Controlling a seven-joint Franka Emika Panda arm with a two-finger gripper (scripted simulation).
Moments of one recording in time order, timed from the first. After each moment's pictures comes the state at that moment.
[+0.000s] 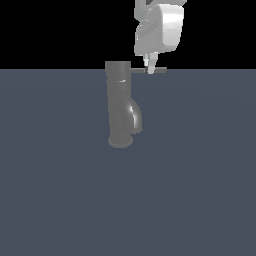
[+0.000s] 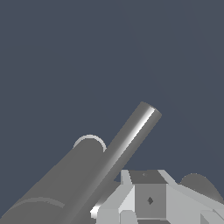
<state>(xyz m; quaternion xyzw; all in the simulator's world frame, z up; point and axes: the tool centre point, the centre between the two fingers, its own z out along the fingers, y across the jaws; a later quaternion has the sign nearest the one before) -0.015 -0.059 0.285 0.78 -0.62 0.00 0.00</state>
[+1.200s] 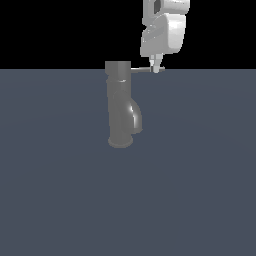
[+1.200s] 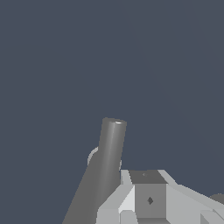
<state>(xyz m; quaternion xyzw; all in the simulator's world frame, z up) 0.034 -0.082 0.286 0.78 -0.62 0.00 0.00</state>
